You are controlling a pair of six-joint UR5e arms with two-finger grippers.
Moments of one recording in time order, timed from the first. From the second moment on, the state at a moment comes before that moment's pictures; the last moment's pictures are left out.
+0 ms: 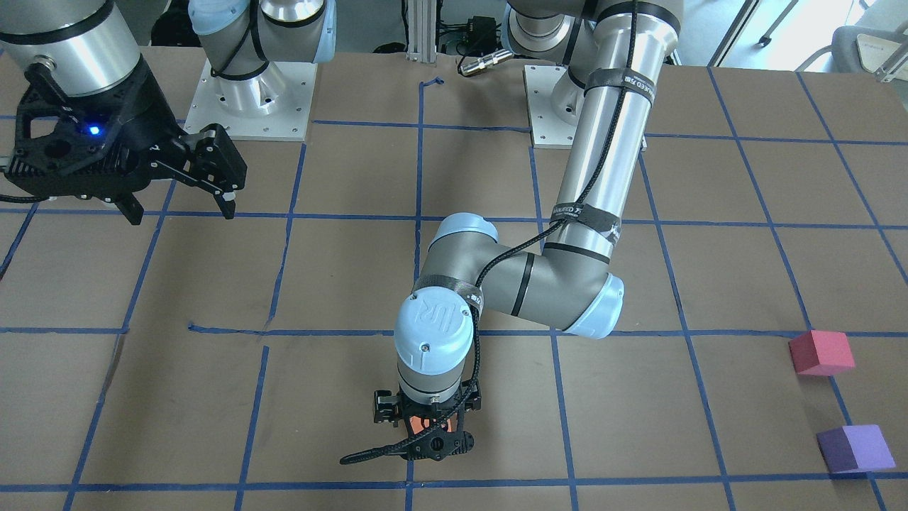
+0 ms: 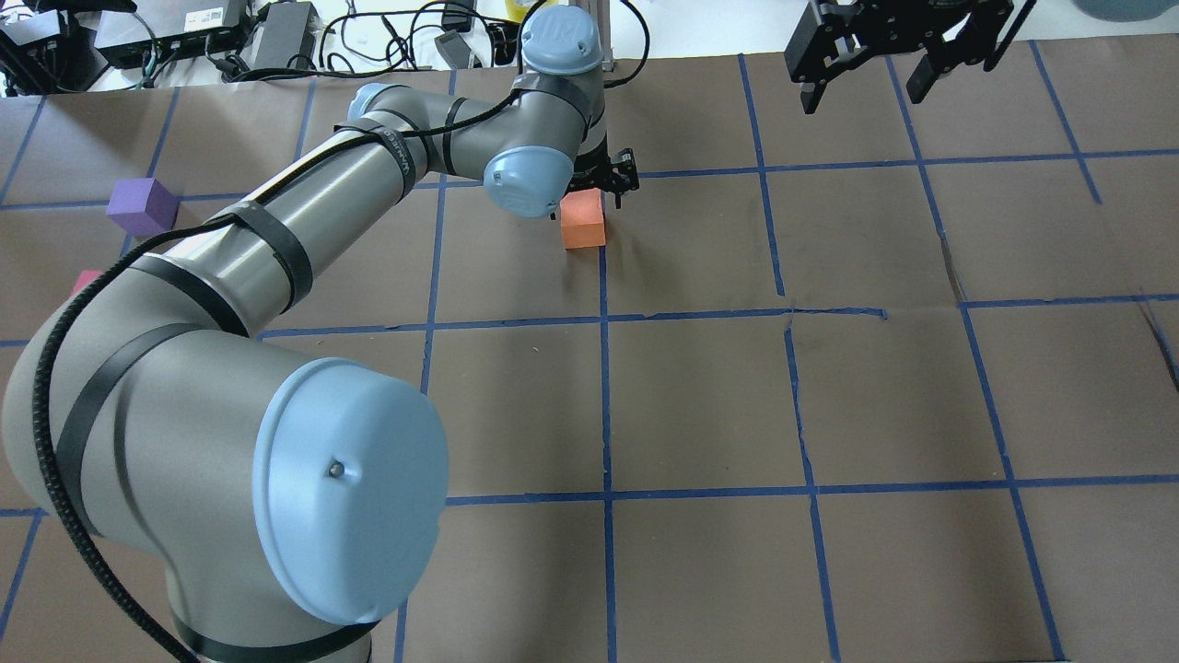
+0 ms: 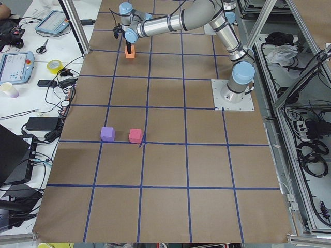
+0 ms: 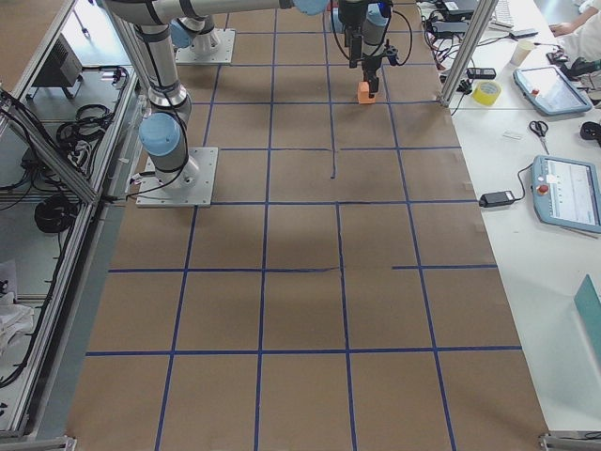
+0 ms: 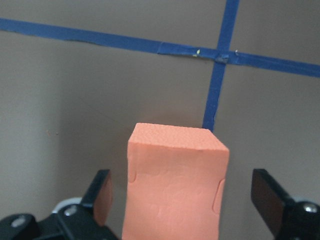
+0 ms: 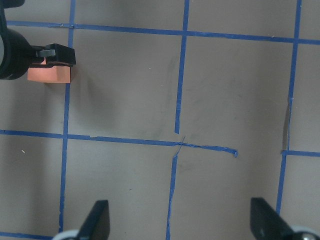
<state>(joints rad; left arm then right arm) -1.88 -2.37 -1.22 -1.05 1.58 -0.43 1.57 -1.44 1.34 -1.56 -1.54 -0.08</state>
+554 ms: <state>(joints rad) -1.88 -2.38 -1.22 -1.04 1.59 -0.34 1.57 -1.44 1.38 -1.56 -1.54 -0.07</state>
